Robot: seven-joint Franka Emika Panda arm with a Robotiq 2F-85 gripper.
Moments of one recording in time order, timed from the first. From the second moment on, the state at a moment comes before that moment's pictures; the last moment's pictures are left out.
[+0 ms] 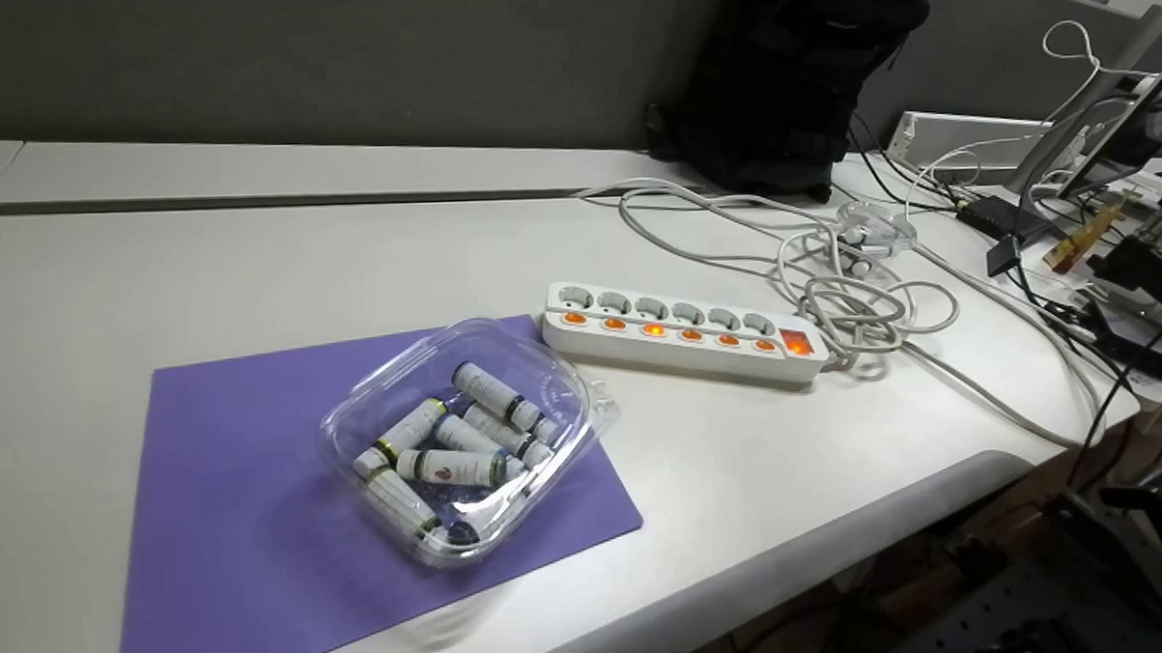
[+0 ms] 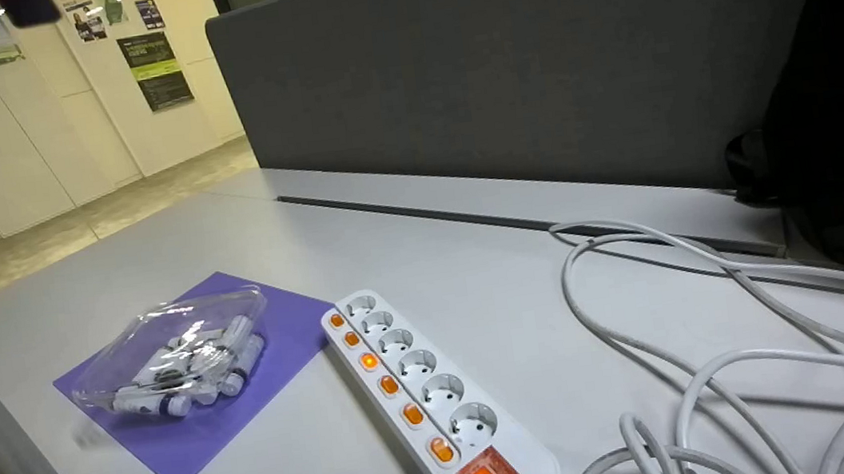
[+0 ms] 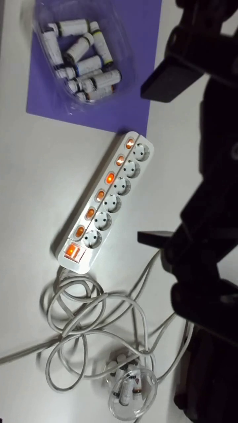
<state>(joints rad) -0.04 -0.54 -0.01 -2.53 -0.11 2.07 -0.08</state>
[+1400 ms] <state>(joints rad) -0.12 -0.04 -0.07 -2.58 0.03 2.55 -0.01</state>
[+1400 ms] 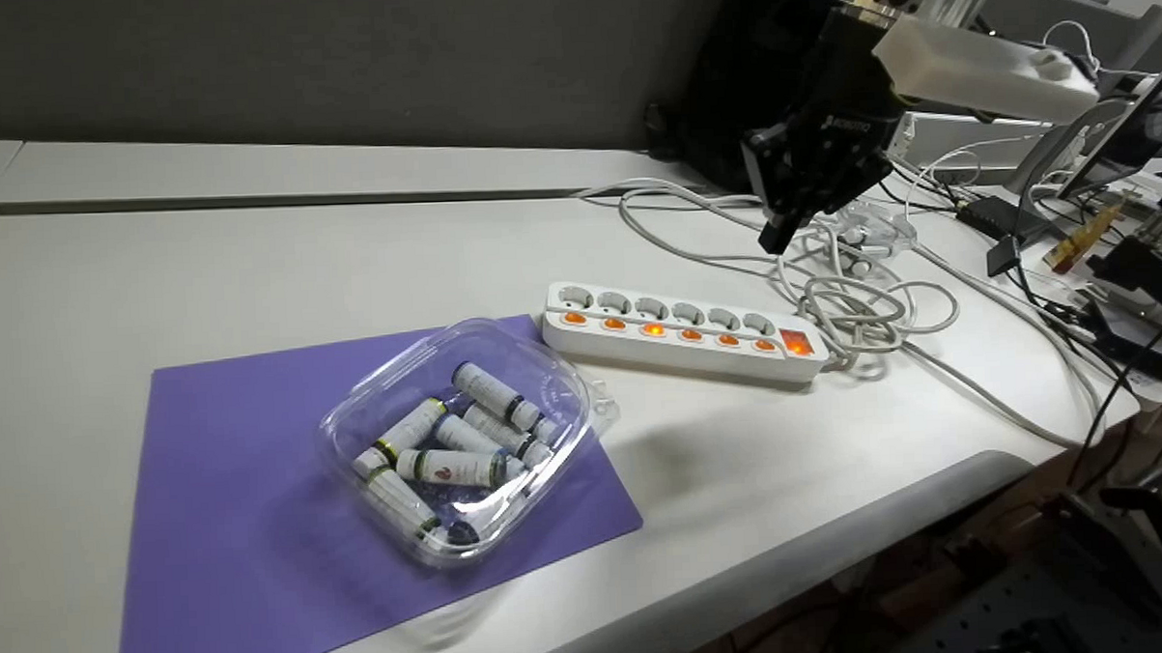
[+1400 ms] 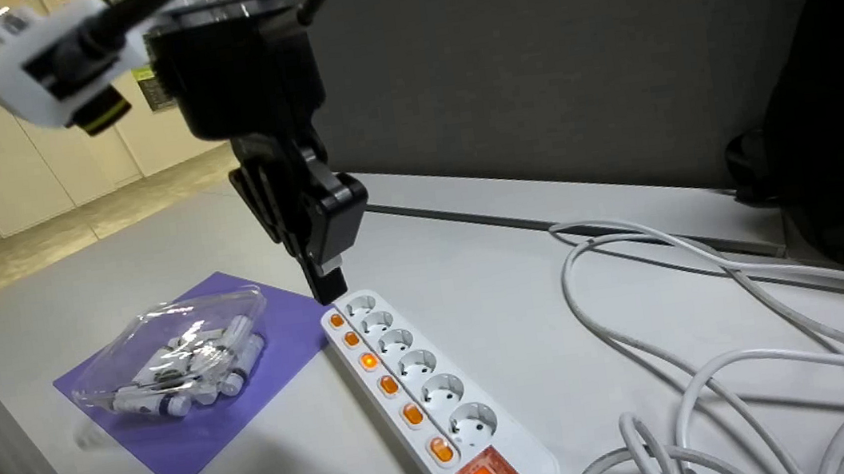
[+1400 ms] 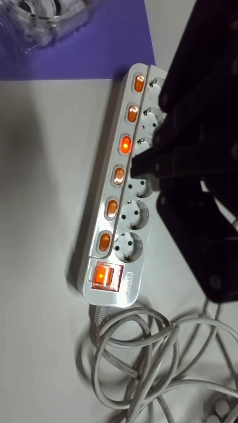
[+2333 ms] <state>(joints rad) -0.12 0.10 -0.06 -2.56 0.04 2.73 -0.03</state>
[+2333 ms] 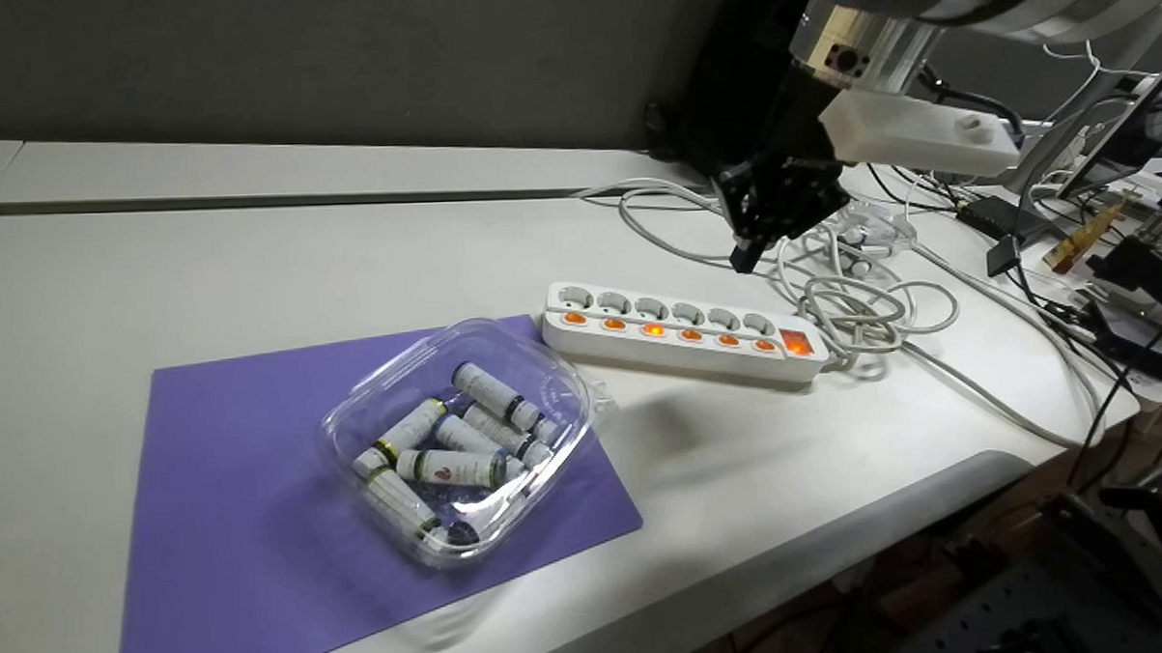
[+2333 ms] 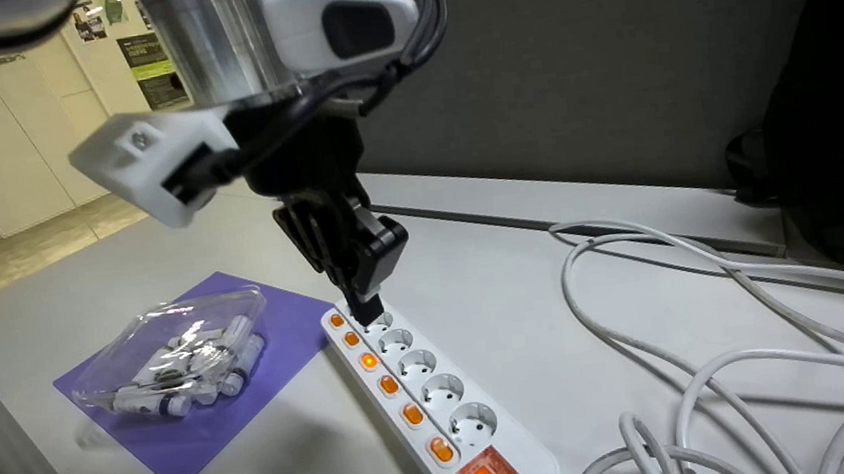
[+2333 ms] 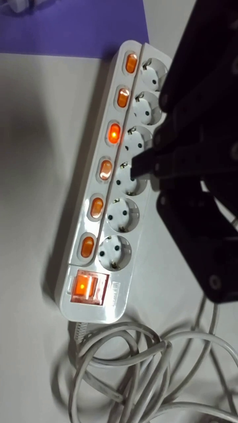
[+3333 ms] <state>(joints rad) -0.12 0.35 0.01 -2.44 0.11 2.82 -0.09</state>
